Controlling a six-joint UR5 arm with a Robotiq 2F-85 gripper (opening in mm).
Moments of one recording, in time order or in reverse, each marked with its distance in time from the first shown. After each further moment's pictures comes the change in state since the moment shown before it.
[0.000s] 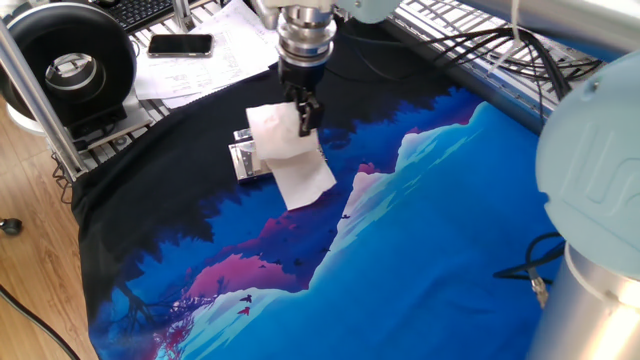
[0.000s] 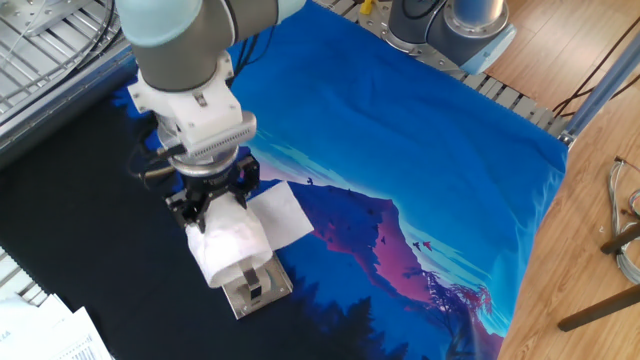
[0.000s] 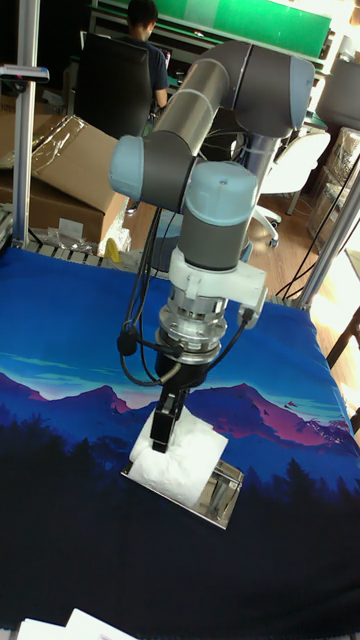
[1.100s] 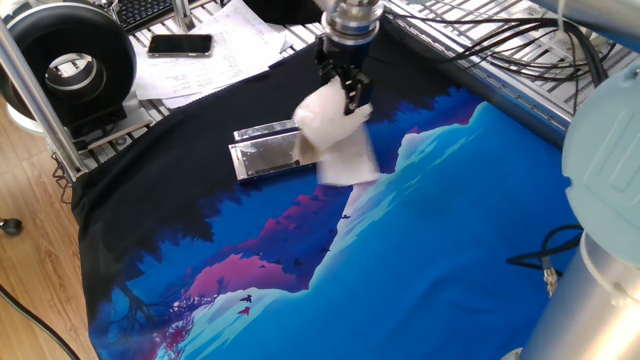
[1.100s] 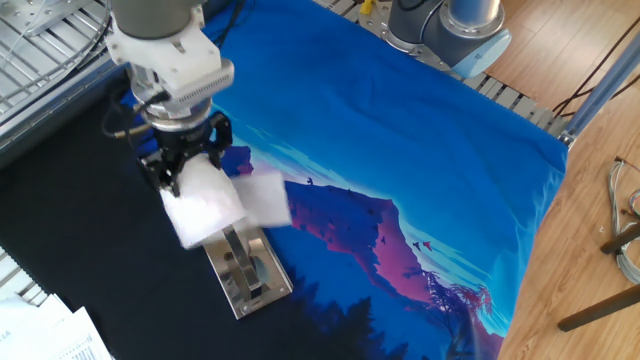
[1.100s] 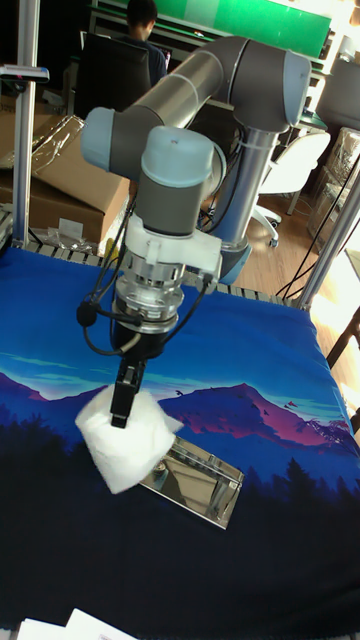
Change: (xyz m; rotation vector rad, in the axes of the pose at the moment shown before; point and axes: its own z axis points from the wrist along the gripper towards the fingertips) arm 0.077 -0.006 -0.027 0.032 0.038 -0.154
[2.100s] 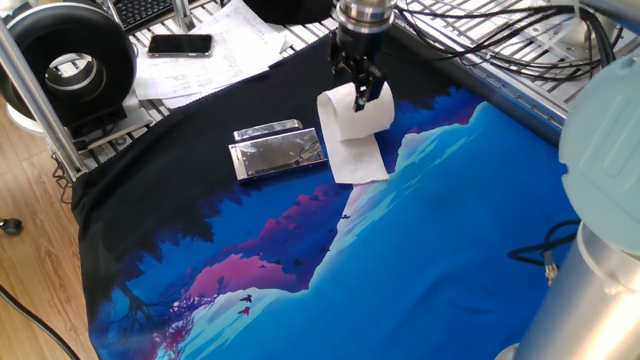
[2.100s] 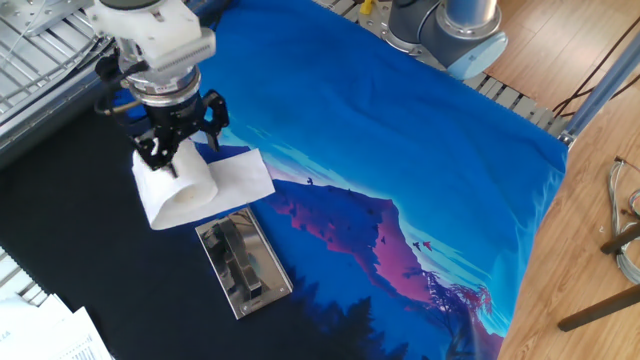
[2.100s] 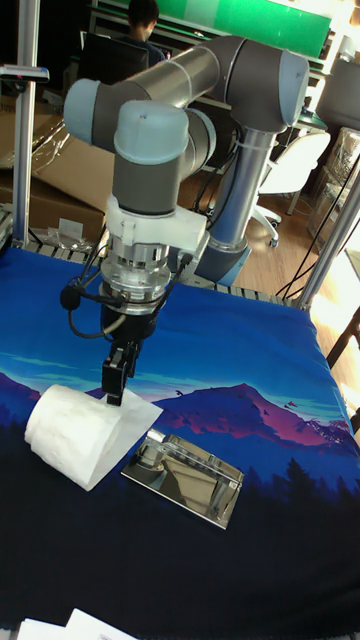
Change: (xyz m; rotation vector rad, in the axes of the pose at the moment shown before) arm 0.000 0.020 -0.032 -0.114 -0.044 0.169
